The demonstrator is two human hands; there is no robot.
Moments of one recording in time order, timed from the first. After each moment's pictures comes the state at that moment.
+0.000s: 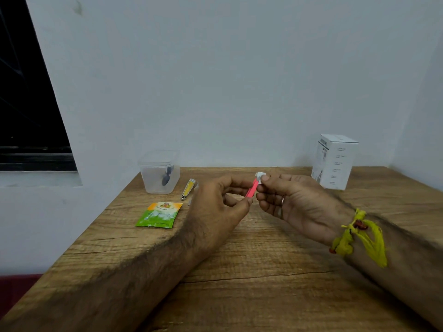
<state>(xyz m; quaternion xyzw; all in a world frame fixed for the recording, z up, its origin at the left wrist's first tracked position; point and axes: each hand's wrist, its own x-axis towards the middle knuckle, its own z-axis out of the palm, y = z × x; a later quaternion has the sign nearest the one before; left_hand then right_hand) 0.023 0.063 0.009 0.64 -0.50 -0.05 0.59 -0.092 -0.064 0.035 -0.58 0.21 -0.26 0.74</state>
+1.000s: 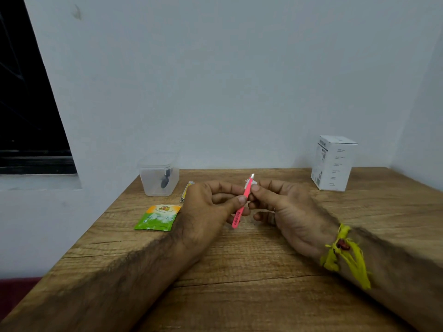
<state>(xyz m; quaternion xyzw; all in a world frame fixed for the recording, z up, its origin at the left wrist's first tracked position) 0.031 0.060 0.005 0.58 -0.41 -0.18 0.68 -0.084 -0.052 0.016 -0.64 0.17 -0.30 0.69</state>
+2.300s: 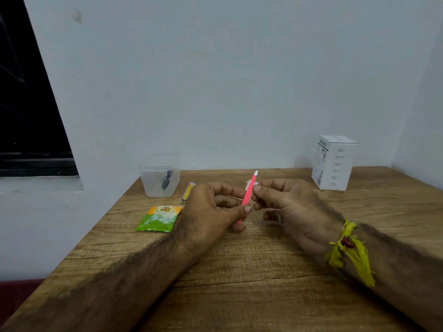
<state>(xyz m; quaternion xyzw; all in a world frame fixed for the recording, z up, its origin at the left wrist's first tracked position) 0.025 0.067 0.014 0.63 -0.41 -0.20 0.64 -0.086 -0.057 0.020 -0.67 0.20 -0.32 0.64</state>
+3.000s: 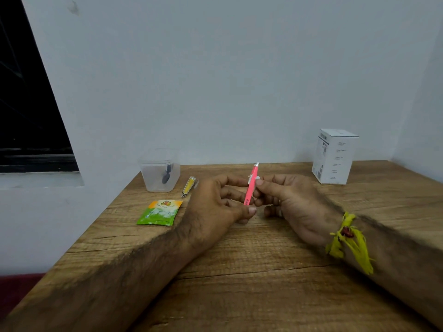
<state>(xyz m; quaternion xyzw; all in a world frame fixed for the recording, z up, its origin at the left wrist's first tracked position) 0.024 0.067 0.012 0.63 -0.45 -0.19 0.61 -0.085 -0.064 0.016 -0.67 0.20 -0.29 0.66</state>
